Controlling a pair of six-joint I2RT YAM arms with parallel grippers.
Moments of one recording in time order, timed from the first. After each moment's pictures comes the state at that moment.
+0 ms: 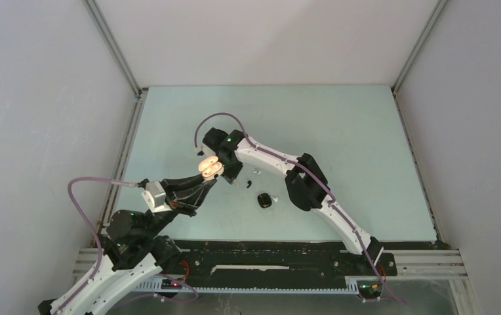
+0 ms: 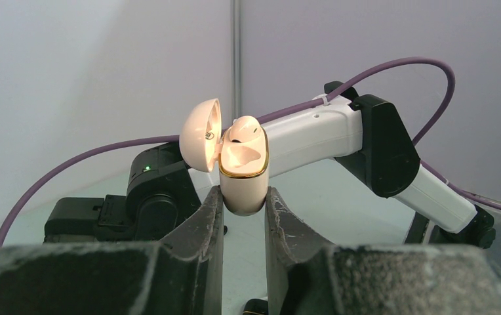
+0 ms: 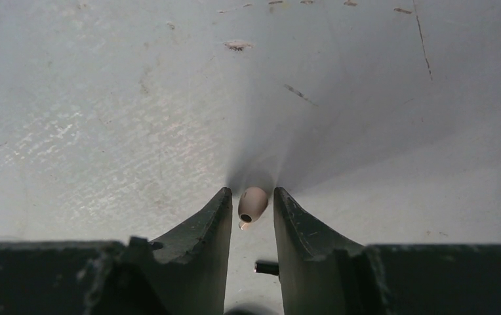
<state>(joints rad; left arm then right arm) -0.82 0.14 0.44 0.09 0.08 -0.06 0.94 2.54 2.30 -1.03 -0.08 -0.08</state>
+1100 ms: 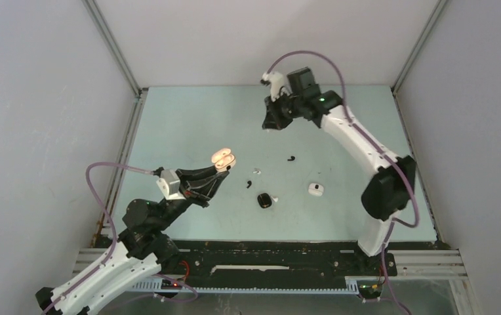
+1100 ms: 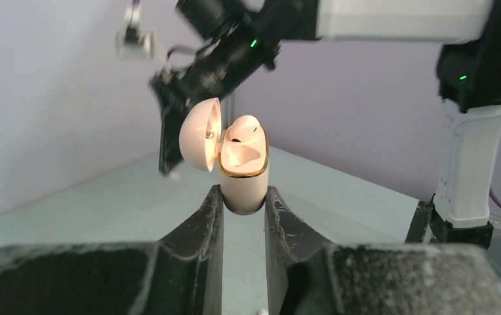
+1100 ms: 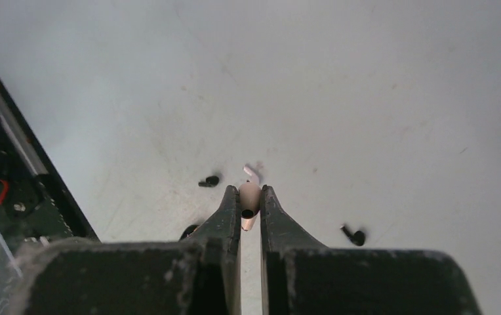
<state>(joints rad) -0.82 0.32 0.42 0.29 0.08 -0.11 0.56 1.89 1.80 -0.72 -0.42 -0.08</state>
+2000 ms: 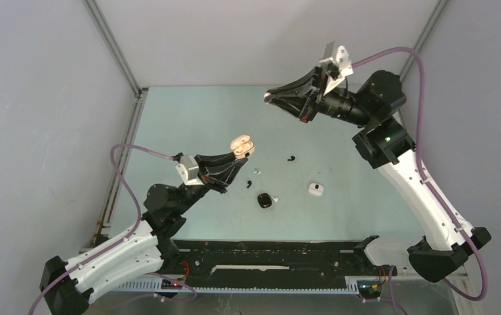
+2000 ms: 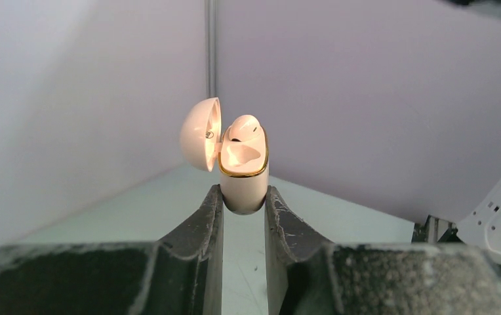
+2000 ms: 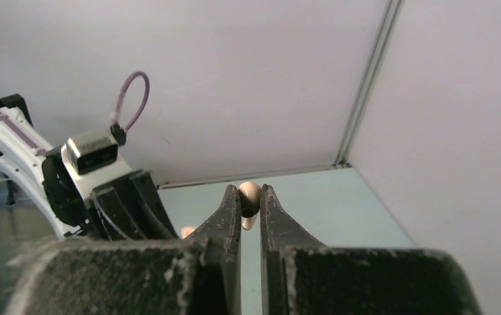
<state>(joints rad) -0.82 0.70 0.43 0.71 0.14 -0.12 0.56 1.28 1.63 -0.06 -0.74 0.08</state>
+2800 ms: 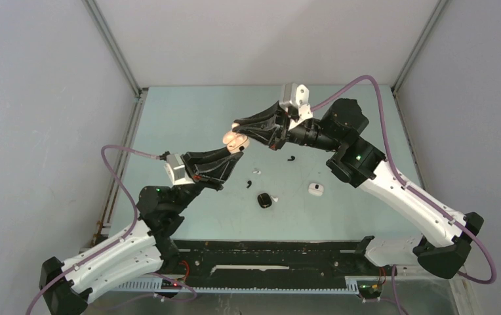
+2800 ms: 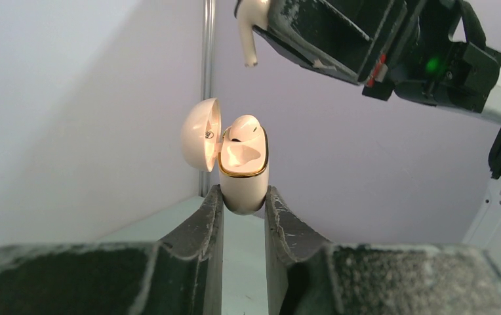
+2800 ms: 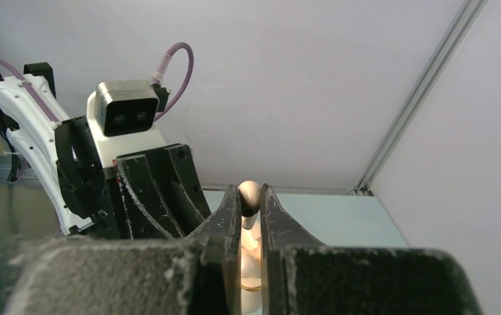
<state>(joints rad) -0.84 0.69 0.48 0.81 0.12 -0.17 0.86 1.27 1.44 0.11 -0.57 -0.05</state>
